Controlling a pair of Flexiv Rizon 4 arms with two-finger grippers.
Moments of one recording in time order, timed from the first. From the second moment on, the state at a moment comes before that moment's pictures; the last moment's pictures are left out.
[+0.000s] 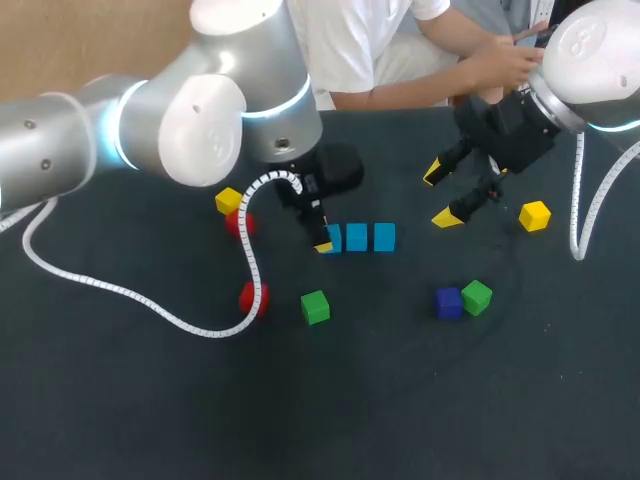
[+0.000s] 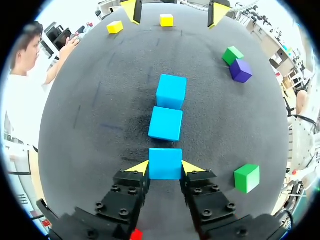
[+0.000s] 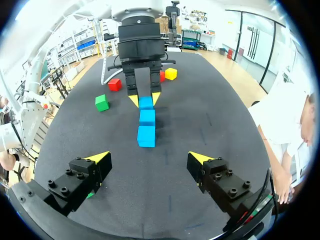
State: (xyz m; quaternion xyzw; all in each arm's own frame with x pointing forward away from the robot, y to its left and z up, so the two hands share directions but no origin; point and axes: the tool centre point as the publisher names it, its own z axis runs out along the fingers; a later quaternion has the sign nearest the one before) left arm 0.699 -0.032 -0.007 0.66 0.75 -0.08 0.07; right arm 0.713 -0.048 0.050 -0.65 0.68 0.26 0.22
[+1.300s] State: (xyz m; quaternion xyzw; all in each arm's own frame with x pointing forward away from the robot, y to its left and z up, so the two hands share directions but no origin) left arm 0.700 -0.030 -0.005 0.66 0.75 -0.08 0.06; right arm 0.713 -0.048 0.050 -0.65 0.68 0.26 0.22
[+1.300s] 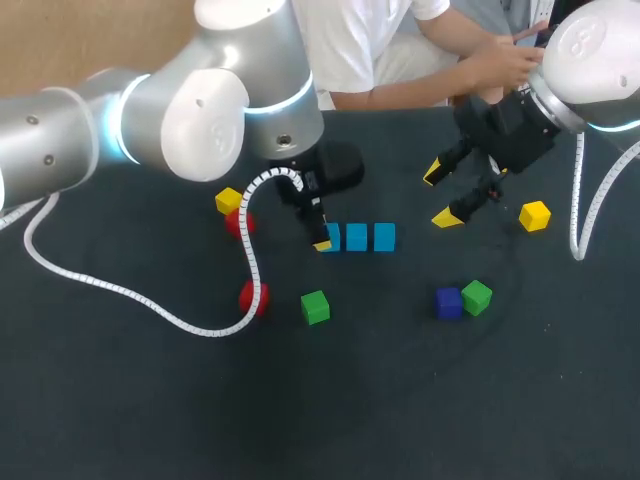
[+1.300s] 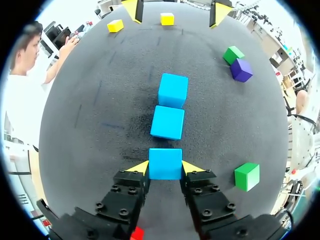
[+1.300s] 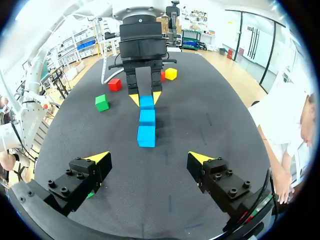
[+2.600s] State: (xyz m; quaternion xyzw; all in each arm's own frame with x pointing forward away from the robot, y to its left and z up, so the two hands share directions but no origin) left arm 0.696 -0.014 0.018 0.62 0.77 -0.07 0.10; right arm 0.713 -0.048 0.050 -0.65 0.68 0.26 0.22
